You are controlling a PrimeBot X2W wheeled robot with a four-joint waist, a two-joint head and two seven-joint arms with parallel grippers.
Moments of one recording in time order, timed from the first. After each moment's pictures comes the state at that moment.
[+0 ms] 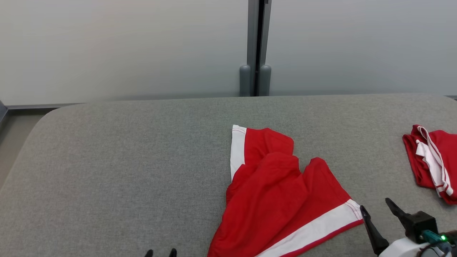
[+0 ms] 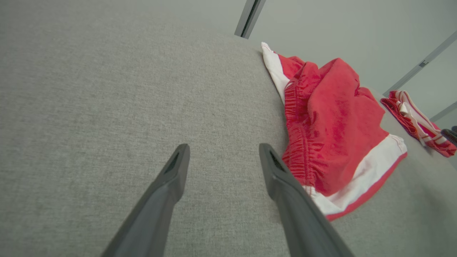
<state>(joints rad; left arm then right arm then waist) 0.27 0.05 -0.13 0.20 -0.39 -0.11 -0.18 0.01 -0.18 0.06 0.36 0.09 0.13 -0.22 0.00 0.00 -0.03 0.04</state>
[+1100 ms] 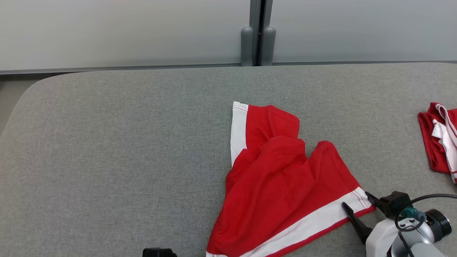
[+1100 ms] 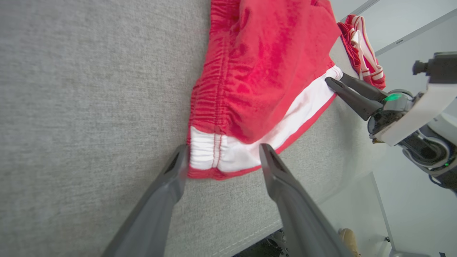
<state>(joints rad) 0.22 0.06 -0.36 0.03 -0.62 -0.11 0.31 -0.26 -0.33 0.43 0.64 0.30 0.13 -0.12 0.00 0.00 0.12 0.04</state>
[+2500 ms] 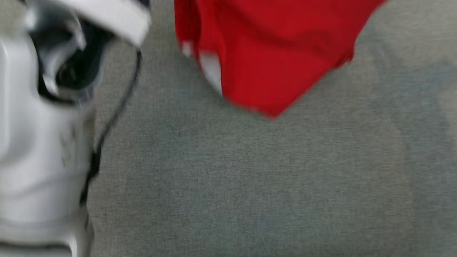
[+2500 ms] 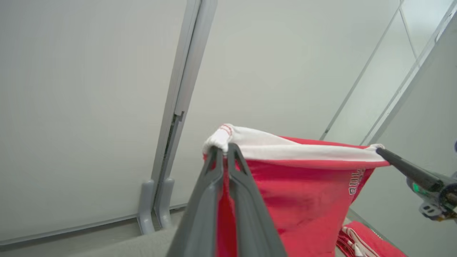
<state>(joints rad) -0.95 0.10 -0.16 -0.03 -0.69 -0.04 0.40 -0.87 -0.54 -0.01 -0.02 0.85 0.13 0.36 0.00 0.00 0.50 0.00</state>
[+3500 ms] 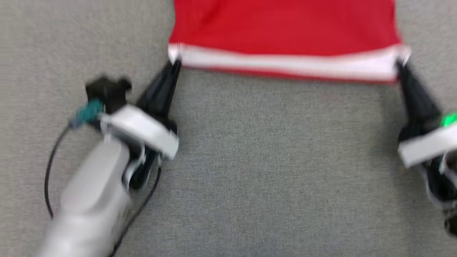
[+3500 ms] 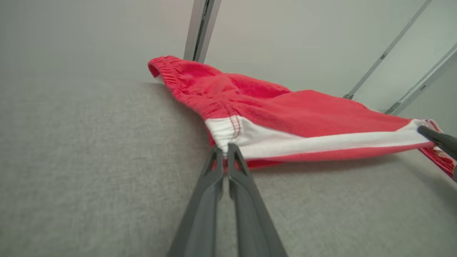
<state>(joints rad) -0.79 0.19 -0.56 0.55 -0.71 -0.13 -0.23 -0.63 -0.51 0.41 0.27 0.93 0.13 -0.23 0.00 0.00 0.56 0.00</state>
